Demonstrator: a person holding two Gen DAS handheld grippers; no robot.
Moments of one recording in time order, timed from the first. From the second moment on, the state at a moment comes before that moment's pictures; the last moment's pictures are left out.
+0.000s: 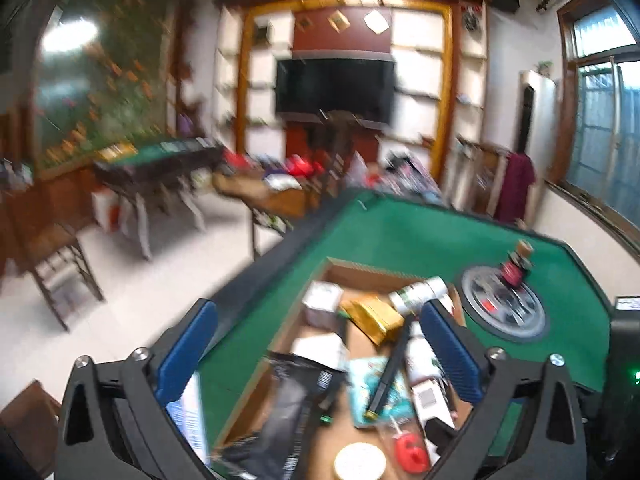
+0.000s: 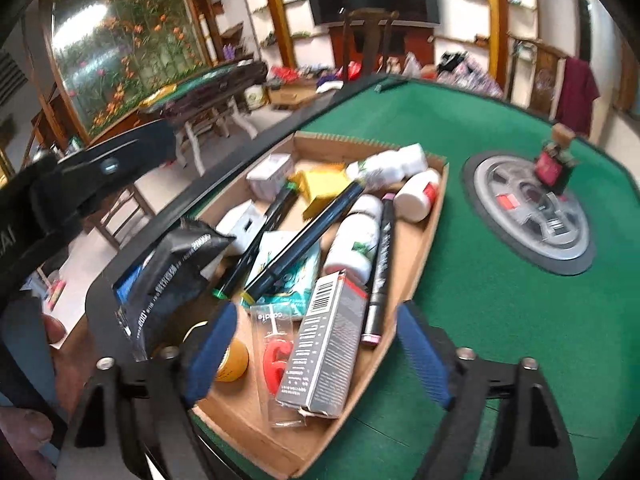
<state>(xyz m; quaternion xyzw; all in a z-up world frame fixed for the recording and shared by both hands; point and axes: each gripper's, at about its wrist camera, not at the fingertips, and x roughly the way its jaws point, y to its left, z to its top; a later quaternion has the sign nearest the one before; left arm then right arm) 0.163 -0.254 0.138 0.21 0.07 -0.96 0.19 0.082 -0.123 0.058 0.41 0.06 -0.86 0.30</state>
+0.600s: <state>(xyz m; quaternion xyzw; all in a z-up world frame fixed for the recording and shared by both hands) 0.209 -0.224 0.148 0.19 0.05 -0.95 0.22 0.109 -0.096 0.082 0.36 0.06 -0.90 0.23</state>
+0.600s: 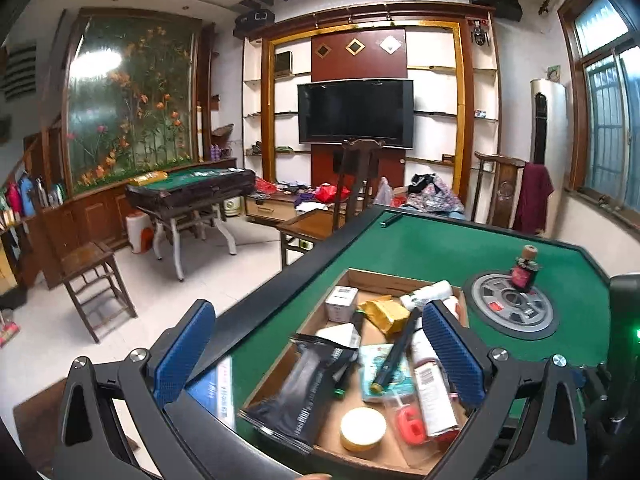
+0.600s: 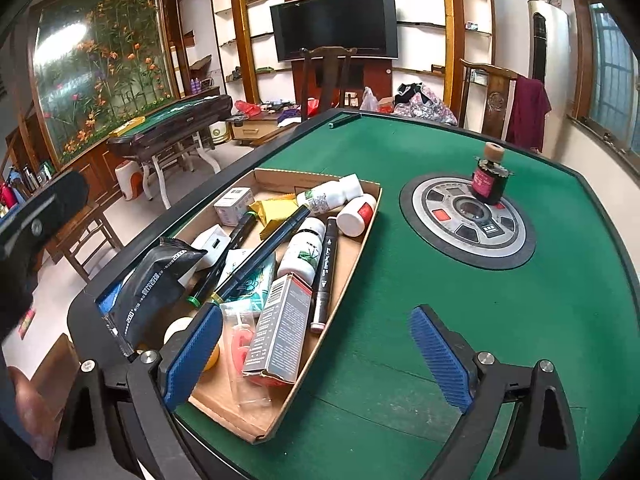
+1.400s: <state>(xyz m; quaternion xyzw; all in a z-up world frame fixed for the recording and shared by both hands) 0.195 -0.259 0.116 0.27 0.10 -0.92 0.26 0.135 -0.129 0.074 0.33 0.14 -0.91 0.21</state>
